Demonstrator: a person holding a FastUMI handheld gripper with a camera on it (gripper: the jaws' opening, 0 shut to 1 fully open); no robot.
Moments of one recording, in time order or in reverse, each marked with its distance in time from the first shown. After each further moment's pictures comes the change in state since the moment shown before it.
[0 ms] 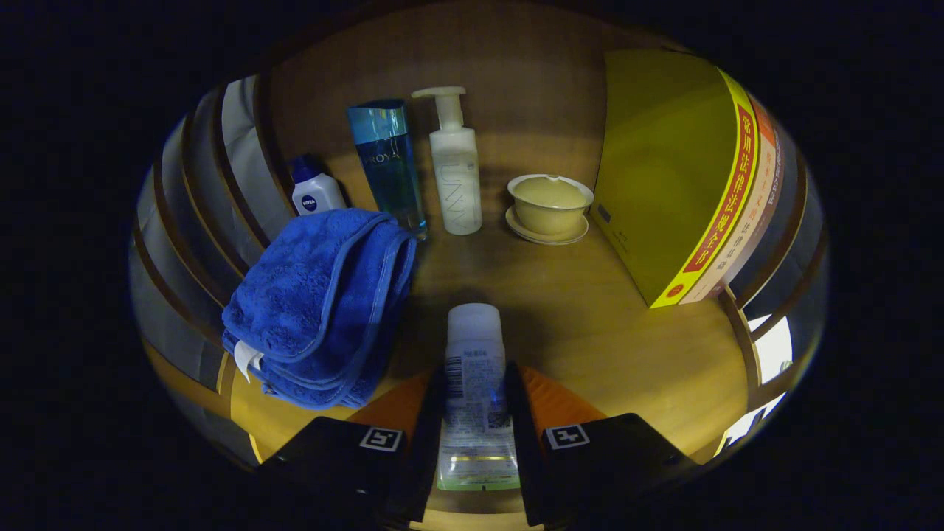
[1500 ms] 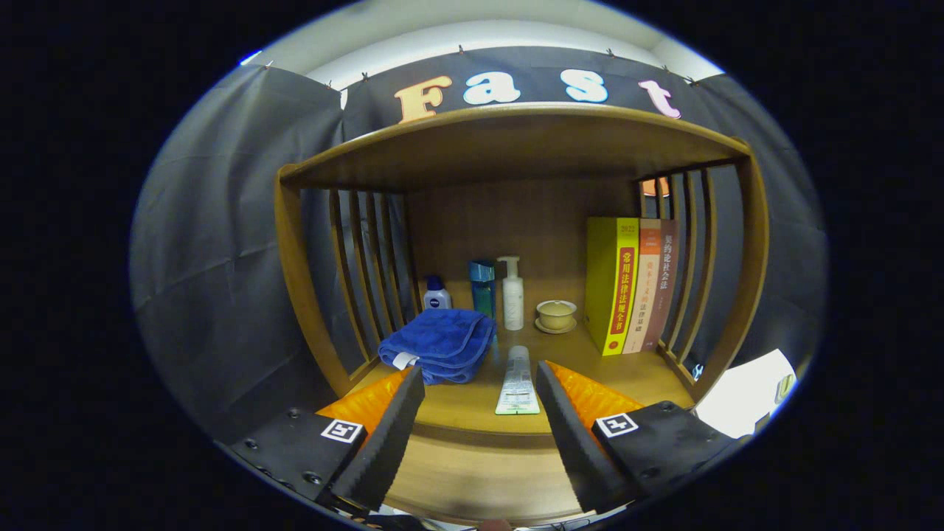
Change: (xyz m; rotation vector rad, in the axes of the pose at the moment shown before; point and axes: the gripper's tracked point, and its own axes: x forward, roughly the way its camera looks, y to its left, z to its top) arm -0.253 0.030 -0.049 -0.104 -0.613 0.148
